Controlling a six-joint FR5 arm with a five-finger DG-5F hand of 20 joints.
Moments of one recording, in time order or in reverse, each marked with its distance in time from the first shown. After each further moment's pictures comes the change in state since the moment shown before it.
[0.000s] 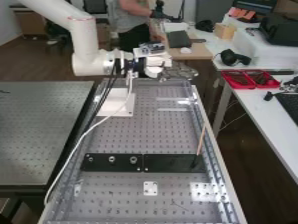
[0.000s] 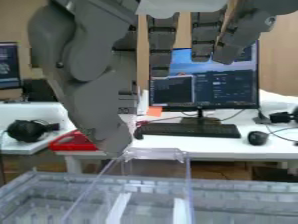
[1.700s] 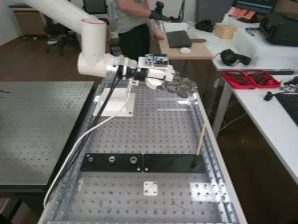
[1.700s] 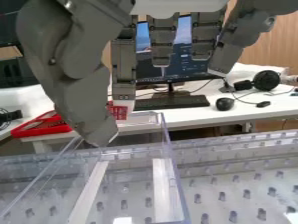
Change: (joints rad) arm 0.039 -0.065 0.060 -0.112 0.188 0.103
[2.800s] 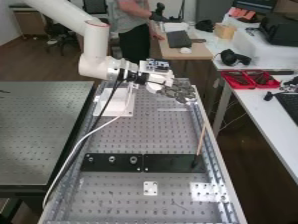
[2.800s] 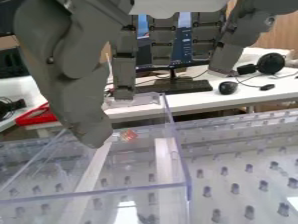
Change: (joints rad) arm -0.011 -0.025 0.023 -0.056 -0.033 0.036
